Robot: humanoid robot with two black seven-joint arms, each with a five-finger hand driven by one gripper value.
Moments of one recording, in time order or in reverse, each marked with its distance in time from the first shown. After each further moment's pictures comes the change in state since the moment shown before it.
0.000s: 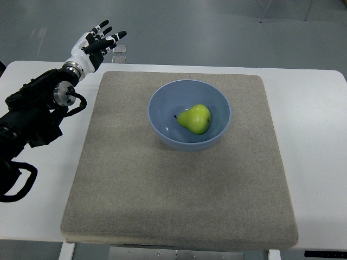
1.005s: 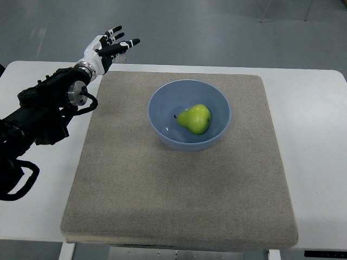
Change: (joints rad) left arm -0.019 -0.022 0.106 -0.020 0.000 0.074 0.020; right arm 0.000 0.000 0.001 0.000 0.000 0.000 0.001
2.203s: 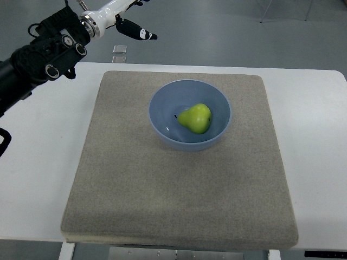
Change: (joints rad) left arm -0.181 0.121 0.198 -0.198 0.915 0.172 -0.180; right arm 0.000 0.000 0.000 0.000 0.000 0.000 0.000
